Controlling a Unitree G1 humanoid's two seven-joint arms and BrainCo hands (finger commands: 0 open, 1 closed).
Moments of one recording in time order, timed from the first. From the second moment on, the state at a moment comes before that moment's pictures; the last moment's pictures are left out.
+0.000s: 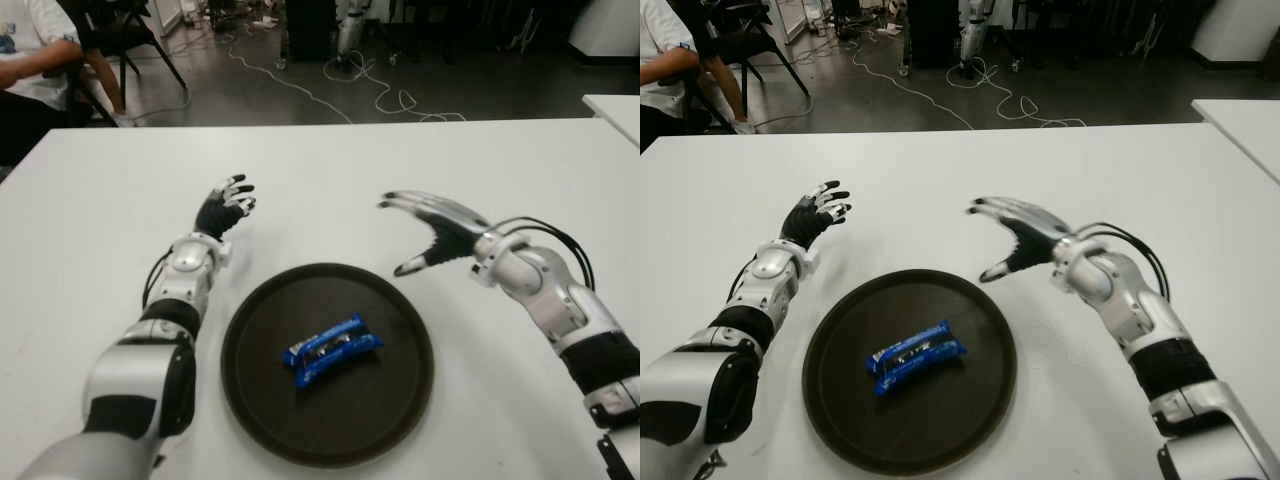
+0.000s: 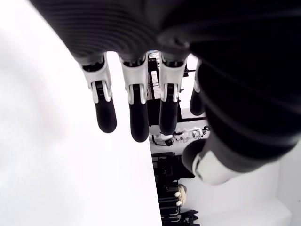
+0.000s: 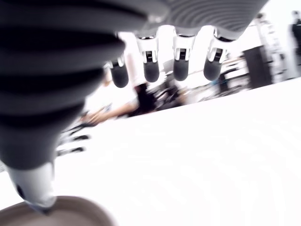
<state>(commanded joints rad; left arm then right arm) -0.80 0.13 0.14 1.27 0.01 -0.31 -0.12 -0.50 -0.44 0.28 0.64 -0.54 -0.40 0.09</state>
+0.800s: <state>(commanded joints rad) -0.79 0.13 0.14 1.28 0.02 -0.31 -0.11 -0.68 -0.27 0.15 1.20 -0.36 -0.50 -0.15</state>
